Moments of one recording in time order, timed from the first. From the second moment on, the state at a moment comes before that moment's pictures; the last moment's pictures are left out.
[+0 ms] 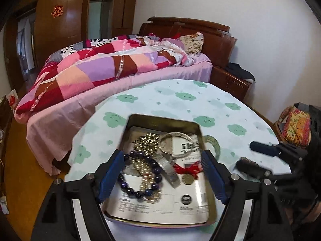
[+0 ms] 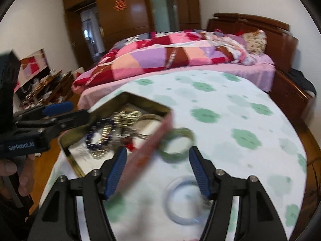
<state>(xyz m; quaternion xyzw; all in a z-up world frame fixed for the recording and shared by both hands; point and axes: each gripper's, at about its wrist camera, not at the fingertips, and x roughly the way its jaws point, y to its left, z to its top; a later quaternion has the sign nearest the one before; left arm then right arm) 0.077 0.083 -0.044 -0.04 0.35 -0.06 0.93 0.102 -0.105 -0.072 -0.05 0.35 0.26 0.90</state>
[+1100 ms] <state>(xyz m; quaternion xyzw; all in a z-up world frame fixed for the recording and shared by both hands) 0.063 -0.028 -0.070 0.05 0.36 -0.11 0.92 0.104 -0.172 -0.117 -0.06 0.39 0.18 0.90</state>
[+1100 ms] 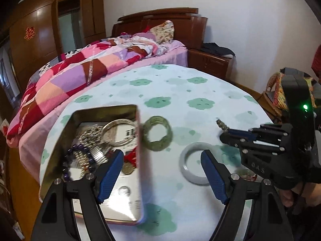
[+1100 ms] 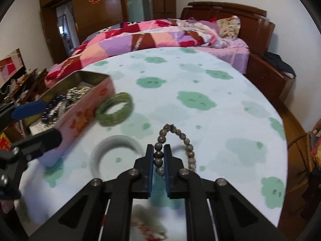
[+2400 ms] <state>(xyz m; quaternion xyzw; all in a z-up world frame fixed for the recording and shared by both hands) 0.078 -0.048 -0.092 0.05 0.40 -0.13 0.90 0.103 -0.193 -0.117 -0.02 0.36 0.17 0.92</state>
